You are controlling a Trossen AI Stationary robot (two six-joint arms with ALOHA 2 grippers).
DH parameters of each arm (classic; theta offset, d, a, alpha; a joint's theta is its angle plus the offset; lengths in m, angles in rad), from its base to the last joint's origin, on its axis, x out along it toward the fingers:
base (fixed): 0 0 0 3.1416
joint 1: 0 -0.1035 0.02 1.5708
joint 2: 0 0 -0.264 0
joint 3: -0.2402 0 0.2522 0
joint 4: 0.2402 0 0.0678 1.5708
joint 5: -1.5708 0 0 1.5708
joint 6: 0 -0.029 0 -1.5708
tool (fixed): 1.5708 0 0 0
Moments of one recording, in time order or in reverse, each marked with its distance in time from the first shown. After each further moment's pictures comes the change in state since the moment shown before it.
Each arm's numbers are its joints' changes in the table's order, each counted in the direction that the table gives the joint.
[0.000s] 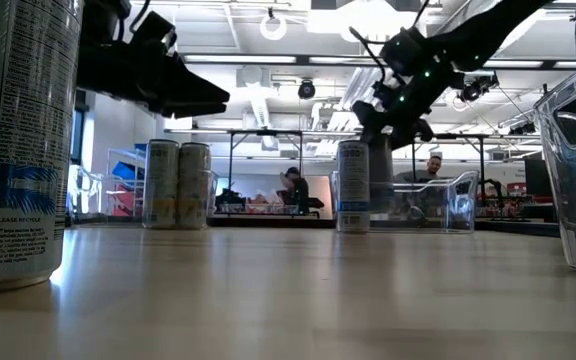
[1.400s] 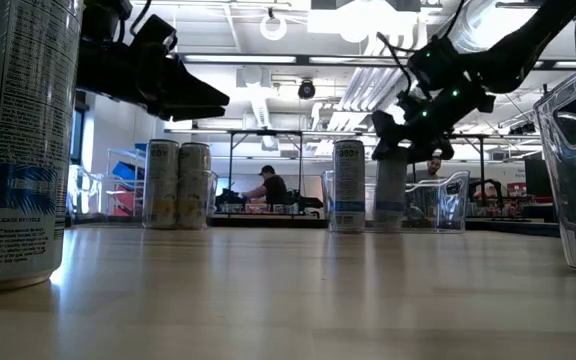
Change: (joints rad) left arm 0.000 0.000 -0.001 0.021 0.018 0.026; right arm -0.005 -0.098 0.291 -0.325 -0.025 -0.073
